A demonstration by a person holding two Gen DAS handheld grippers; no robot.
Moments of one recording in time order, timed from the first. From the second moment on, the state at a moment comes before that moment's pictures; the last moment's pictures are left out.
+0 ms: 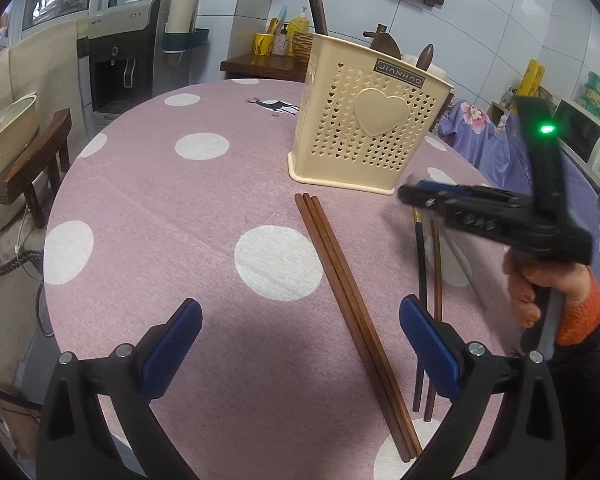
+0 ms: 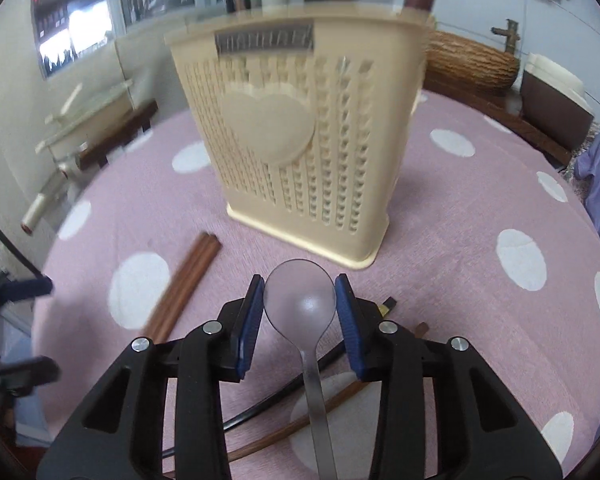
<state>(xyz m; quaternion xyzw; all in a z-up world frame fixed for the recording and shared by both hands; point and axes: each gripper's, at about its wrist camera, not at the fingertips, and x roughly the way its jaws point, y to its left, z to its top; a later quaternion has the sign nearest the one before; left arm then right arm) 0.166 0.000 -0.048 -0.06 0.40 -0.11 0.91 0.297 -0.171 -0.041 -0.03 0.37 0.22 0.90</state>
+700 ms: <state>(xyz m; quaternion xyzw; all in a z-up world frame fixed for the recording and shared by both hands) 0.199 -0.039 -0.070 -0.01 0.43 -0.10 0.90 0.190 -0.235 0.022 0.09 0.23 0.14 0.96</state>
